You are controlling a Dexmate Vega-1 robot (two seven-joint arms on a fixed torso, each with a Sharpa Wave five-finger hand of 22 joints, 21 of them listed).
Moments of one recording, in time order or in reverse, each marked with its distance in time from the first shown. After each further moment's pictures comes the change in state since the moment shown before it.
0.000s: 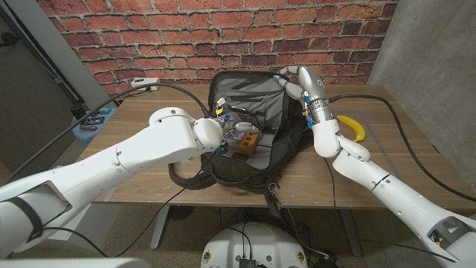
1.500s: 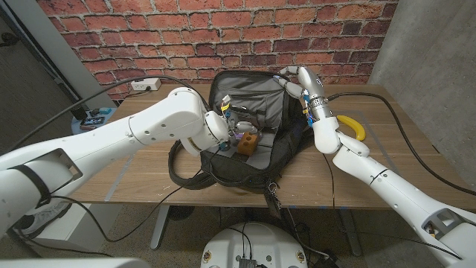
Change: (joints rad) left arm -0.228 -0.034 0.142 0.161 -0.533 0.008 0.399; left_hand 0.000 0.000 -0.032 -0.001 0.000 -0.018 0.039 0.000 0.002 0.016 0.055 0.000 0.023 0.029 0.029 0.051 0.032 0.036 0.025 0.015 0.005; right arm 0.052 0.014 -0.013 0.090 0.033 0.063 0.023; right_hand 0.002 -0.002 -0.004 0.004 0.000 -0.002 0.002 0.005 0.000 0.000 0.000 0.000 0.004 0.003 0.003 -0.008 0.004 0.000 0.000 0.000 0.000
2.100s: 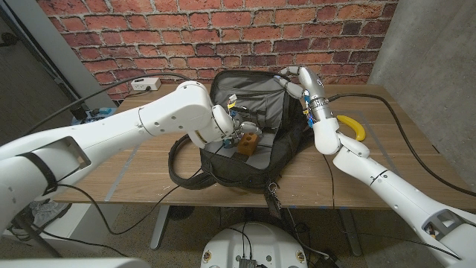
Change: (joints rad) left arm -0.097 -0.025 0.086 0.072 -0.029 0.000 -0.065; left_hand 0.000 0.002 0.001 -0.007 -0.008 -0.019 0.019 -0.009 0.003 0.014 0.032 -0.004 0.018 -0.002 0.027 0.015 0.005 0.008 0.017 0.004 0.005; right arm -0.006 0.003 0.002 0.004 0.000 0.010 -0.013; right_hand 0.000 0.000 -0.003 0.003 -0.001 -0.003 0.003 -0.001 0.000 0.000 0.000 0.000 0.001 0.005 -0.005 0.000 0.005 0.000 0.000 0.000 0.000
